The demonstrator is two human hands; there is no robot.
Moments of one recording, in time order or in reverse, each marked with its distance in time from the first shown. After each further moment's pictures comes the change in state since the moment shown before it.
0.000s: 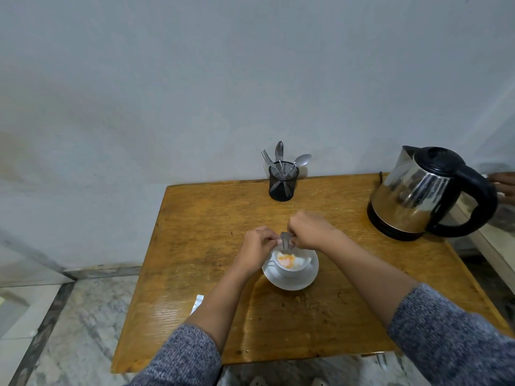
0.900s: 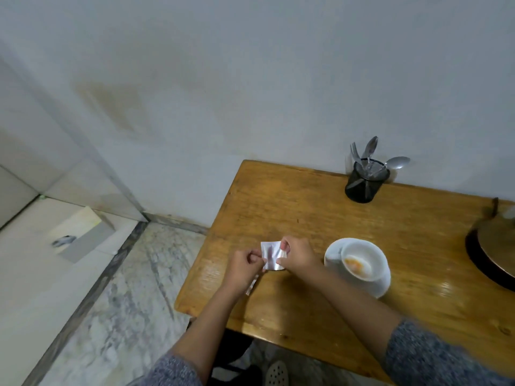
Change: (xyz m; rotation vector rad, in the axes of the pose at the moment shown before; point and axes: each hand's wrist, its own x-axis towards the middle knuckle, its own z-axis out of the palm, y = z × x) left_hand -0.115 -0.073 -0.077 -0.273 0.326 -0.609; right_hand 0.061 -0.129 0.101 0.663 -0.022 -0.001
